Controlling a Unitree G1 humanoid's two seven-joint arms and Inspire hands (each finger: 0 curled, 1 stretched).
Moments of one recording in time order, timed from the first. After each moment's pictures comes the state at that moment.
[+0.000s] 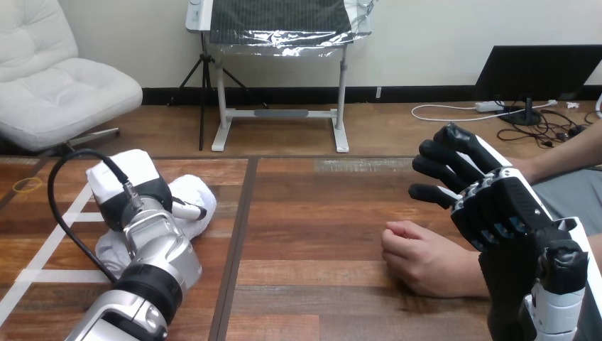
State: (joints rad) left arm -0.77 0.24 -0.41 1.03 0.68 0.61 0.22; right arm 0.59 -0.14 0.06 -0.52 0.24 -0.53 0.28
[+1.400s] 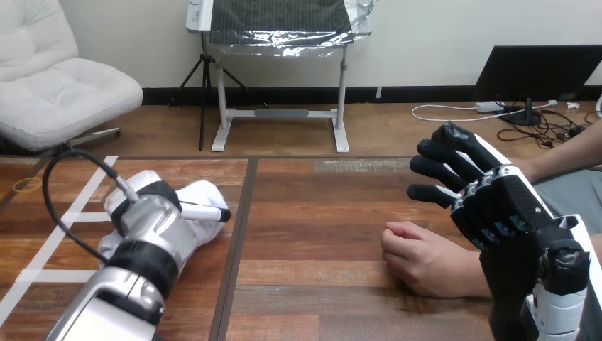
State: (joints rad) left arm -0.86 0.25 -0.37 1.04 0.55 0.65 -0.12; right arm 0.59 -0.15 0.06 -0.54 0.24 -0.52 0.28
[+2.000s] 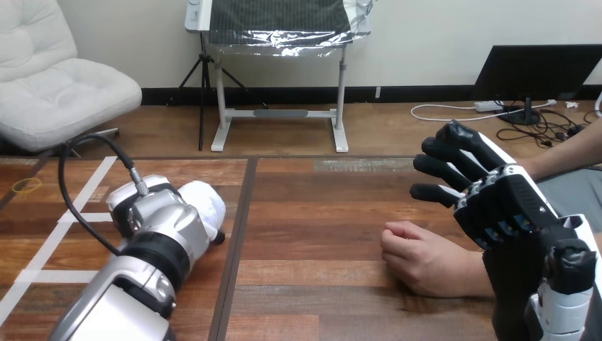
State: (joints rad) left arm -0.90 0.23 -0.49 1.12 0.64 0.69 -0.20; right arm 0.59 -0.16 0.05 -0.54 0.25 -0.53 0.28
